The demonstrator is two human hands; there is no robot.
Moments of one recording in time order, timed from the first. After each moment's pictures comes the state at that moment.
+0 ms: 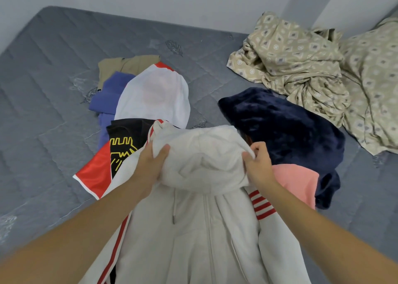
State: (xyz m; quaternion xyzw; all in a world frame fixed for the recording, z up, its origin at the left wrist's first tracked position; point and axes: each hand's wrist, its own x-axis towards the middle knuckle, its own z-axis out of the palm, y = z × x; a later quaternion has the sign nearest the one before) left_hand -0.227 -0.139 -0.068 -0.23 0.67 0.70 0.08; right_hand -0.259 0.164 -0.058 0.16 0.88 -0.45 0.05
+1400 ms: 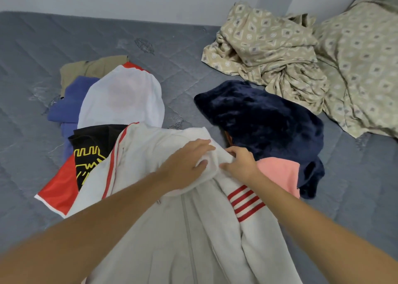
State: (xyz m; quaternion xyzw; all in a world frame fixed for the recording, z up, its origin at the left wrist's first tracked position) left_hand -0.270 -0.015 -0.069 0.23 0.90 0.35 0.14; right_hand -0.276 0.202 -0.071 0.10 0.93 -0.30 0.19
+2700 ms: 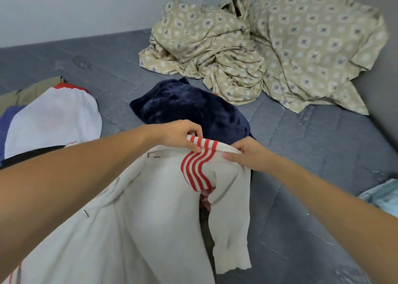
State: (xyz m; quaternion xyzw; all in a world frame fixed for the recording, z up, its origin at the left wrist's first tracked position) left_hand -0.359 0.209 0.000 0.31 0.85 0.21 0.36; right_hand -0.246 0.459 -0.026 0.01 0.88 -0.42 0.24
